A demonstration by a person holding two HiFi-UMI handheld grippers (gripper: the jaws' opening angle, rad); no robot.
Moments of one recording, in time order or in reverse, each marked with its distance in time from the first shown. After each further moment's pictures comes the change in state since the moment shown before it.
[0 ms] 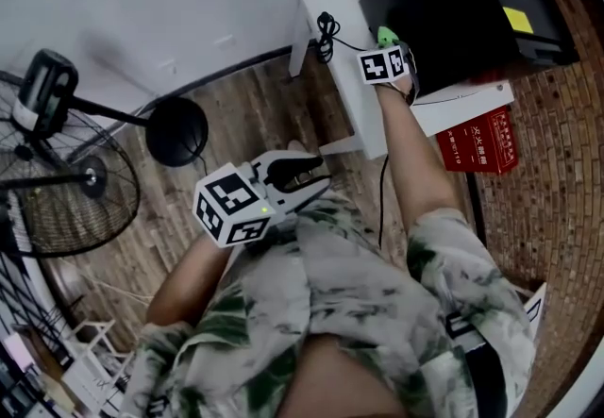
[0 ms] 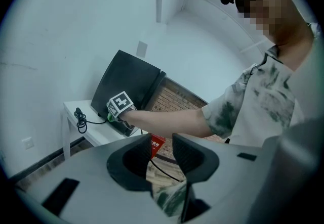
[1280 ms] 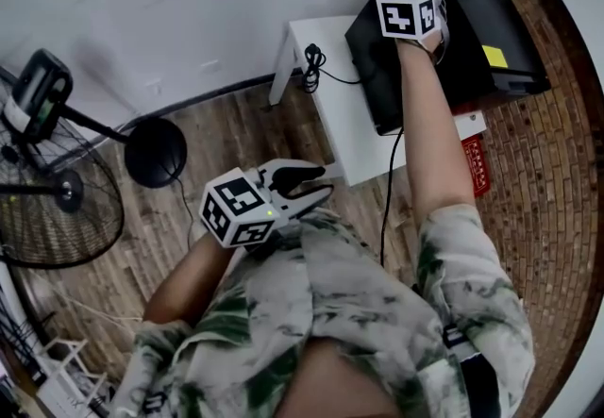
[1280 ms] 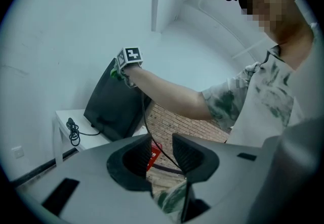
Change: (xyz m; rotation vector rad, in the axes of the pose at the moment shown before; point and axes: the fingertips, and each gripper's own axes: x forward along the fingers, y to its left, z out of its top) left arm 0.008 0.002 0.028 0.028 -0.088 -0.067; right arm -0.139 -0.152 0.242 -0.057 -0.373 -0.306
